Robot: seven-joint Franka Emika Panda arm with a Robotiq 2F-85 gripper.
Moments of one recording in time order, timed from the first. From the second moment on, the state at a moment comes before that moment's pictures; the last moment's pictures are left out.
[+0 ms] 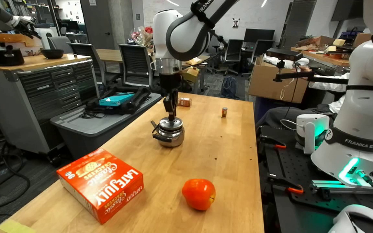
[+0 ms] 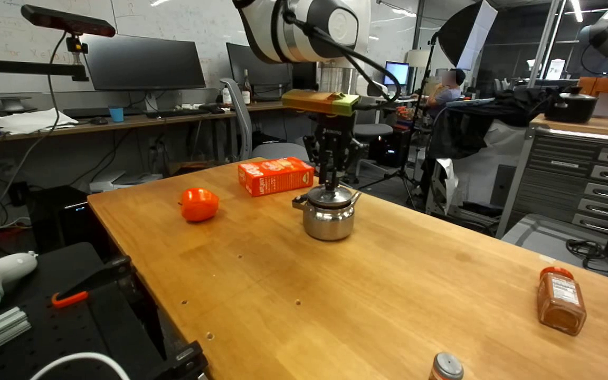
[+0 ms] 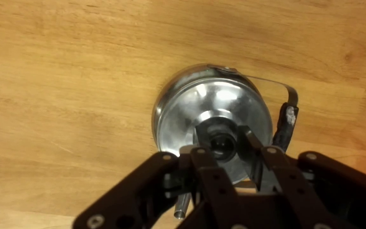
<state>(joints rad) 0.01 0.39 0.02 -2.02 -0.03 2.35 -0.13</state>
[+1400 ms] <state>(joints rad) 0.00 0.43 0.03 -2.00 -0.03 2.35 -0.17</state>
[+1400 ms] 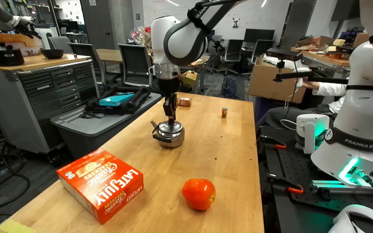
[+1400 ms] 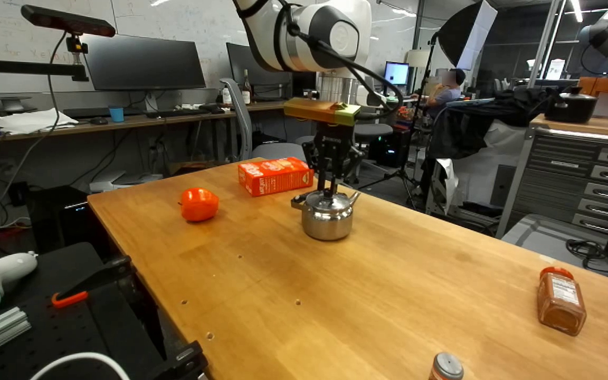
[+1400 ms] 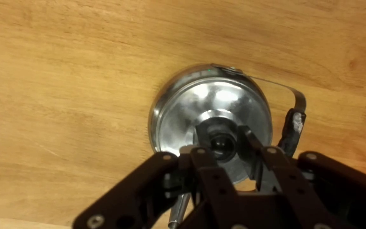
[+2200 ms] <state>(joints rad) -0.01 0.31 0.03 -2.05 -0.03 2.34 -0.19</state>
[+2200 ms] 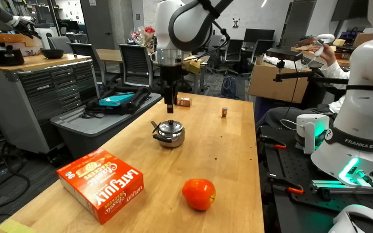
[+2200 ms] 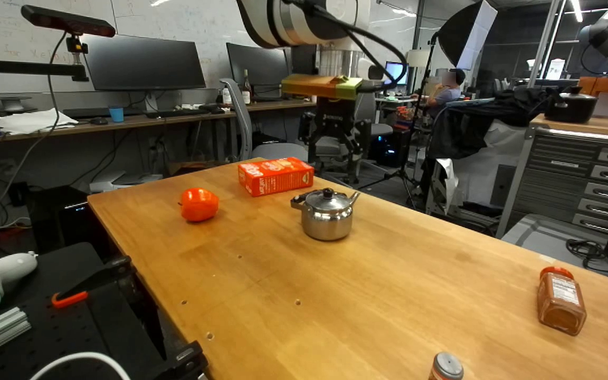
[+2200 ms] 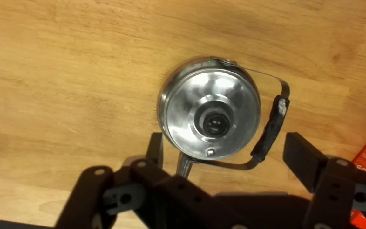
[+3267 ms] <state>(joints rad) -0.03 -0.27 -0.04 -2.42 0.11 2.12 -0.21</state>
